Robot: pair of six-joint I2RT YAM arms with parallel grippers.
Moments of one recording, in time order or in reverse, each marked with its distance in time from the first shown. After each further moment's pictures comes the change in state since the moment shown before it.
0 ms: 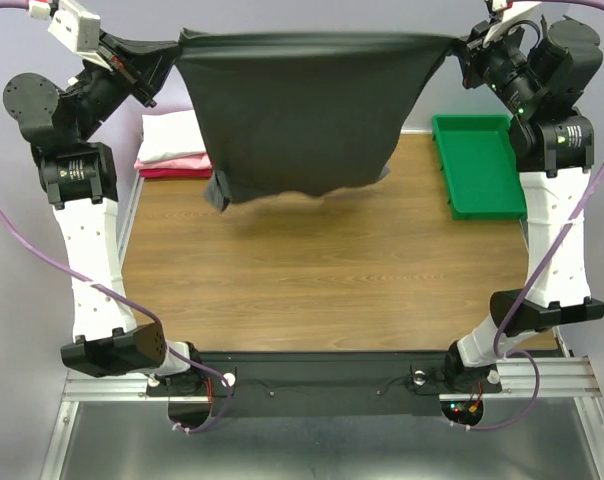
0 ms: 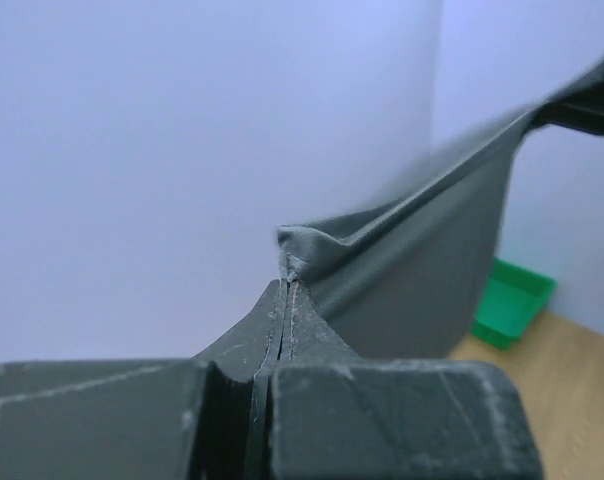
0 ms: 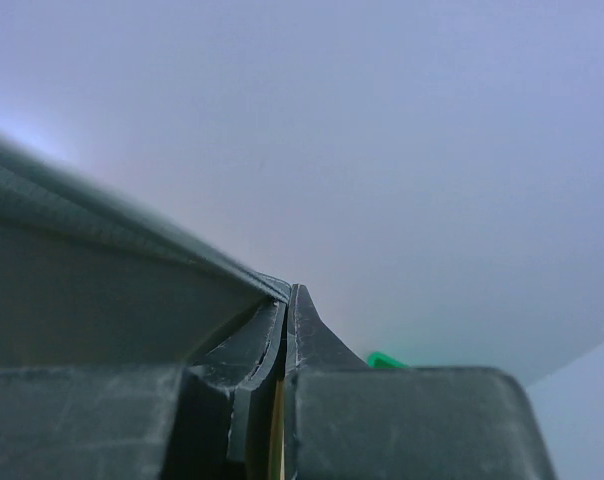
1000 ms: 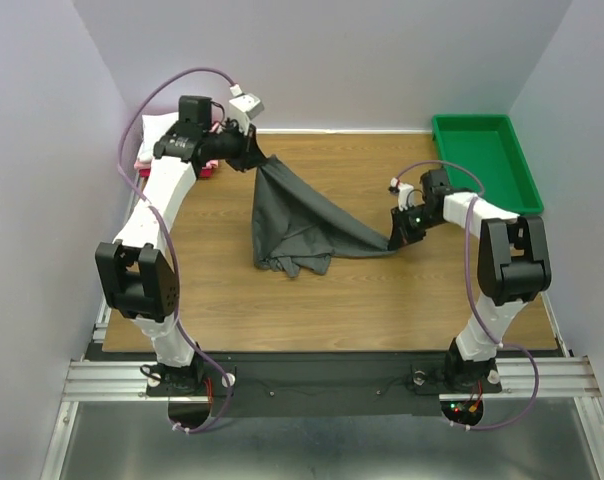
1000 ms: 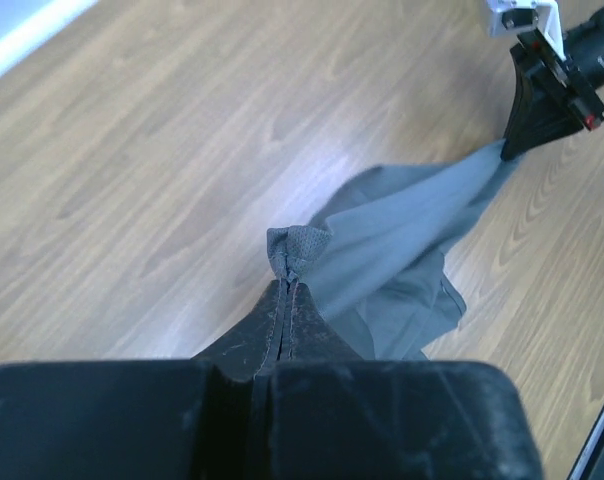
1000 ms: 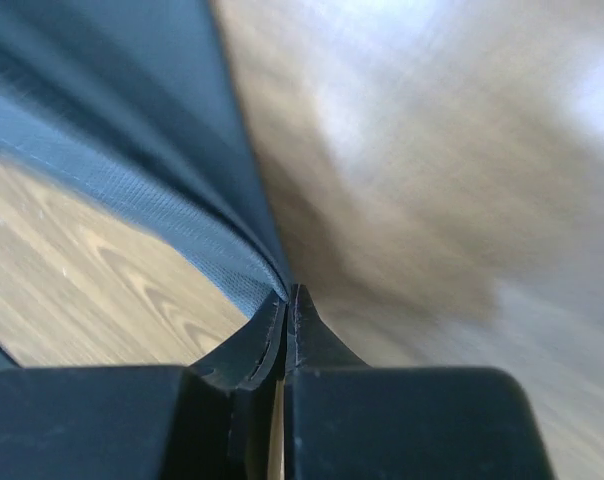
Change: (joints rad) left arm -0.332 0.331 -0.200 -0.660 -0.194 0.620; right arm -0.039 0.222 -1.172 0.030 -0.389 -0.006
